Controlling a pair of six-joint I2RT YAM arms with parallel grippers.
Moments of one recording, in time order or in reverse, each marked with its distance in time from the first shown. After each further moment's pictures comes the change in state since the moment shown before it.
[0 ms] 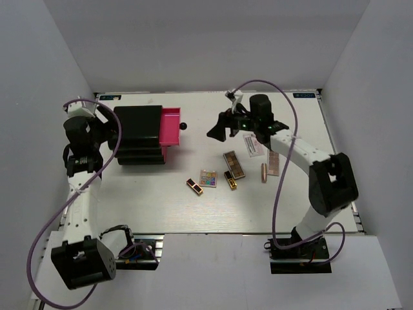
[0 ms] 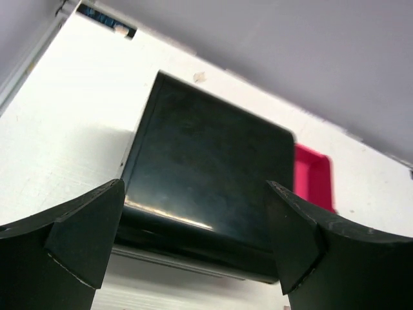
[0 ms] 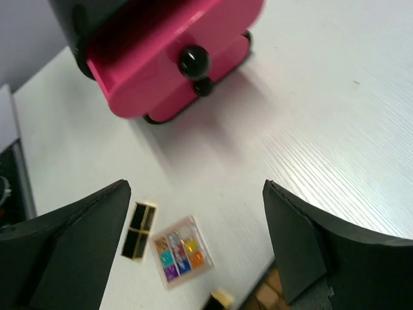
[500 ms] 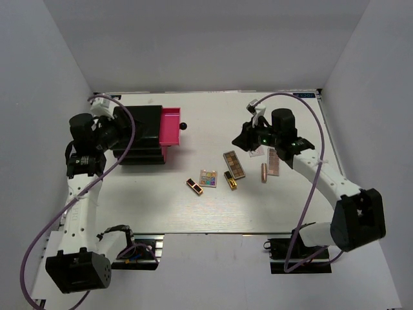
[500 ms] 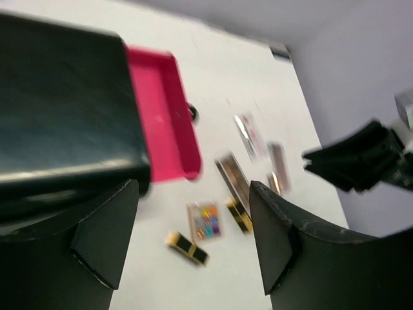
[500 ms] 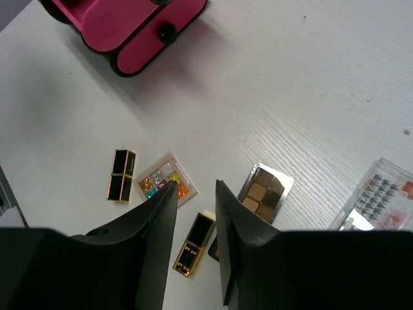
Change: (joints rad) left arm -0.078 -0.070 0.095 -0.158 0.442 -0.056; right arm -0.086 -0.334 -0.259 -0.161 0.121 -0.126
